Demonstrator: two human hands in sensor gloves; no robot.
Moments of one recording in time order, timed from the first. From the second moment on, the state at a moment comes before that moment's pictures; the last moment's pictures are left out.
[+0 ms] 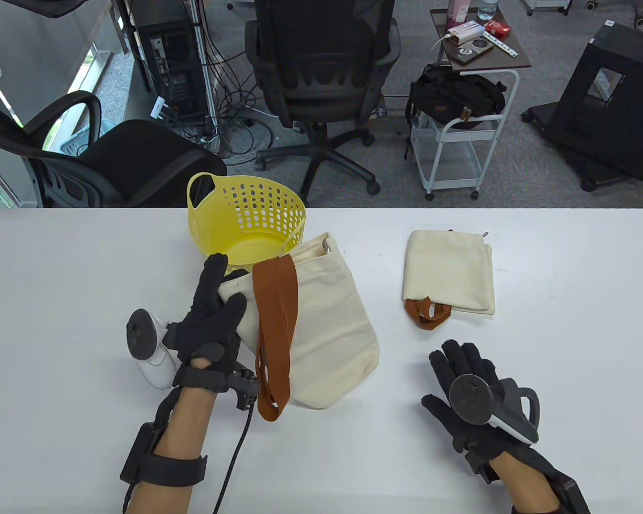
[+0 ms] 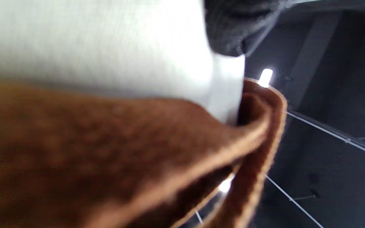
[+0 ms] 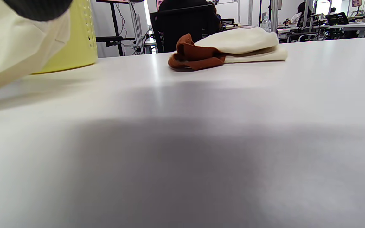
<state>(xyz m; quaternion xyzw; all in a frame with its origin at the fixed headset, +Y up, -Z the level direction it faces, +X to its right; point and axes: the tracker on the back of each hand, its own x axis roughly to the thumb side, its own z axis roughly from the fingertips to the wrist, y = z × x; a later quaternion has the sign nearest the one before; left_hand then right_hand) -0.222 -0.673 -0.326 0.05 -0.18 0.76 0.63 0.221 -0.746 -0.253 0.10 0.03 0.99 0.10</state>
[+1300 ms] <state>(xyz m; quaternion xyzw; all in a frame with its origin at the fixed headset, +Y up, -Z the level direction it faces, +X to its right) -0.205 -0.736 -0.350 -0.09 -0.07 0.61 0.78 0.148 -0.726 -0.306 0.20 0.10 0.81 0.55</state>
